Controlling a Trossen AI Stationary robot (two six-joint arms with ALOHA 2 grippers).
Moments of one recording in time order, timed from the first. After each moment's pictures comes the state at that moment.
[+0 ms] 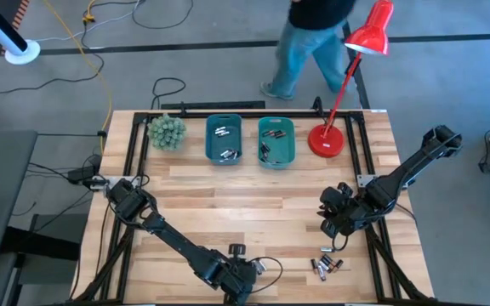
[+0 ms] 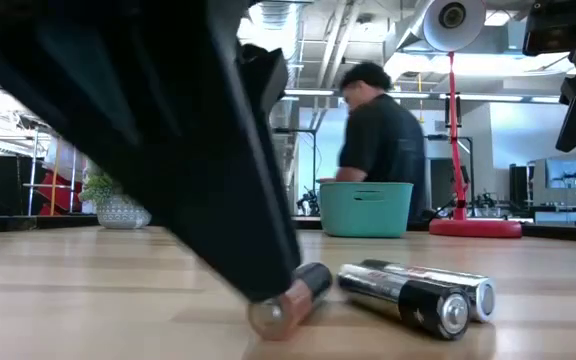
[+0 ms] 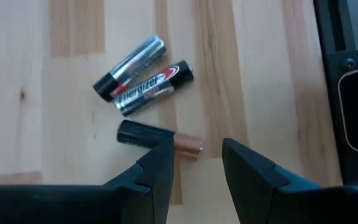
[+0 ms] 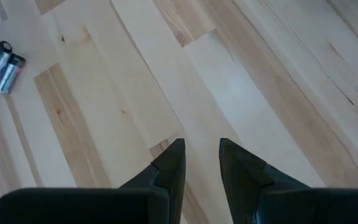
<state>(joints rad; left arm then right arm) -0.62 2.23 1.71 -0.56 -0.28 -0.47 0.65 1.07 0.72 -0.83 0.42 1.14</state>
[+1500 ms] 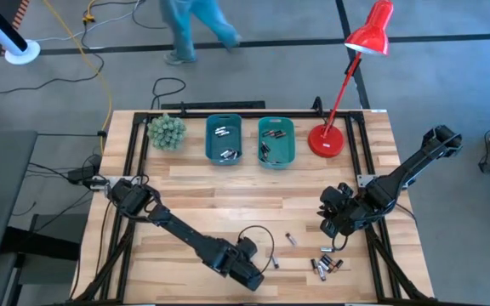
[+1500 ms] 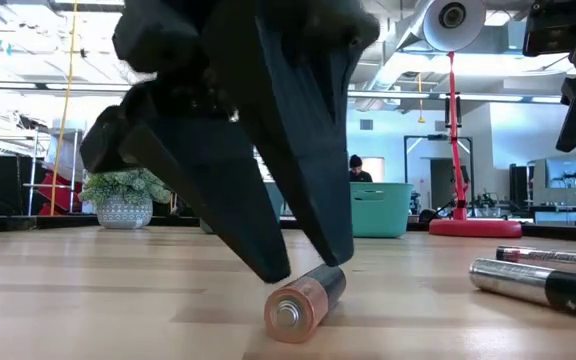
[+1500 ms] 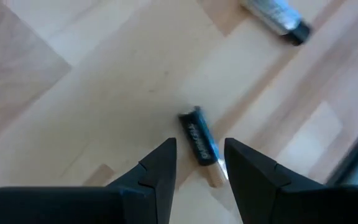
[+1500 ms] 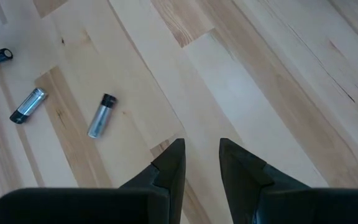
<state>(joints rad) -0.54 2.22 1.72 -0.60 -0.19 -1.34 0.65 1.07 0.72 -0.83 0.42 1.15</state>
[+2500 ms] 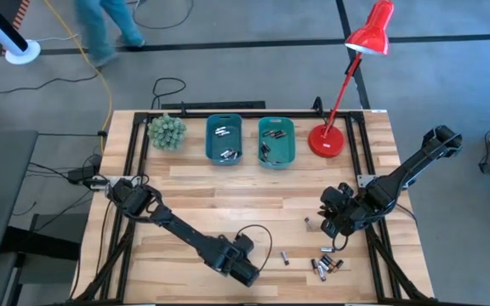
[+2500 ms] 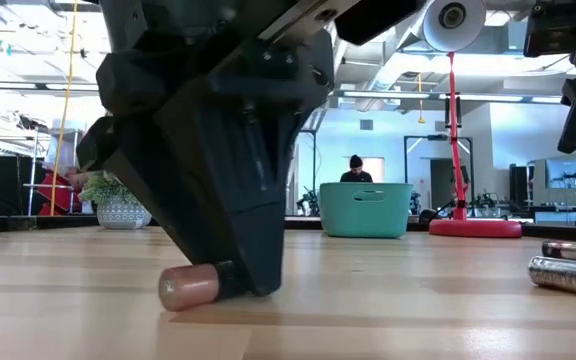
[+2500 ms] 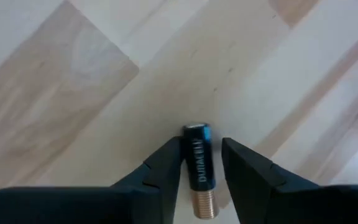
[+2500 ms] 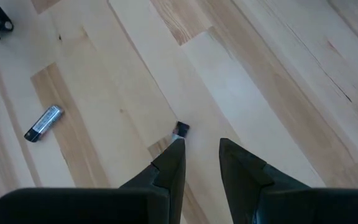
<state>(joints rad) -0.53 2.27 1.71 -0.81 -0.18 -1.31 0.65 1.07 0.71 -0.84 0.42 1.15</state>
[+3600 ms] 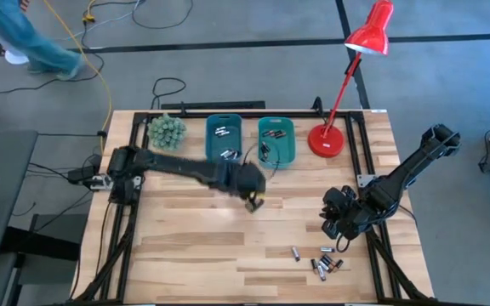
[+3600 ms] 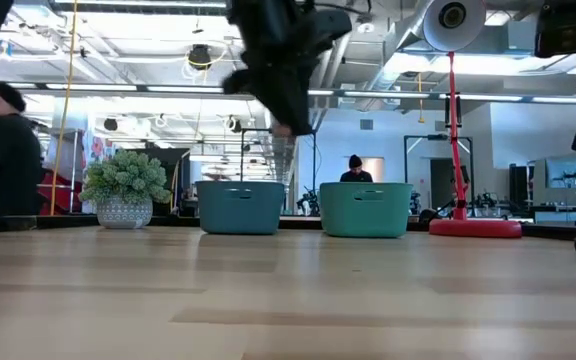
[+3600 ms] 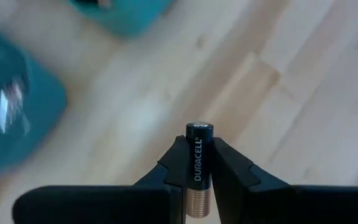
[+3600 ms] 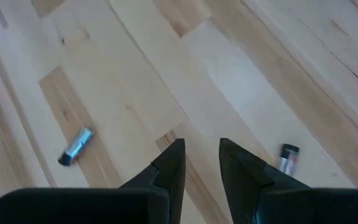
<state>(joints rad) -0.09 1.94 1.71 -0.91 -0.31 -0.66 0.70 1.07 0.71 -0.85 0.43 1.29</state>
